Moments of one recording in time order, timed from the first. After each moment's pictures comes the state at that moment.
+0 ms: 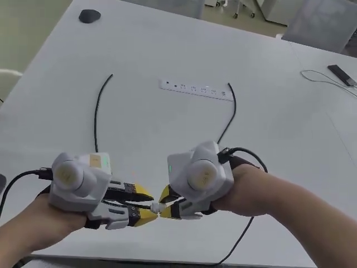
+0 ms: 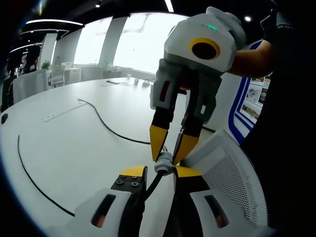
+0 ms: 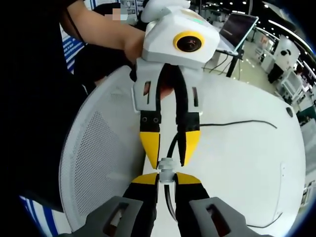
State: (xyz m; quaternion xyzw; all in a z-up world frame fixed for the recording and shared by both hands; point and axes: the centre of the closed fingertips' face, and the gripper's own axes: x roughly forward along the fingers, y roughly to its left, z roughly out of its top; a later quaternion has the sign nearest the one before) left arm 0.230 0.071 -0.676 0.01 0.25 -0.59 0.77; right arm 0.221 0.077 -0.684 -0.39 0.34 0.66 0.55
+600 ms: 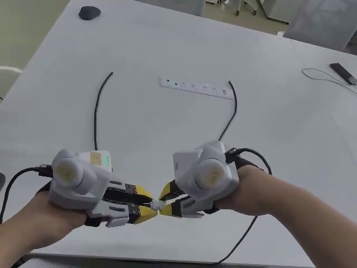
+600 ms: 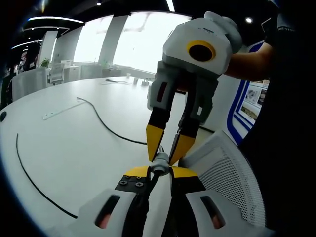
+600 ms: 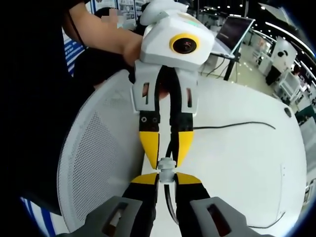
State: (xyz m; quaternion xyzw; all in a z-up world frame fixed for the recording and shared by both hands) left arm 0.230 0.070 -0.674 0.01 0.26 -0.59 0.76; right arm 0.225 0.076 -0.682 -0.35 0.33 0.66 0.57
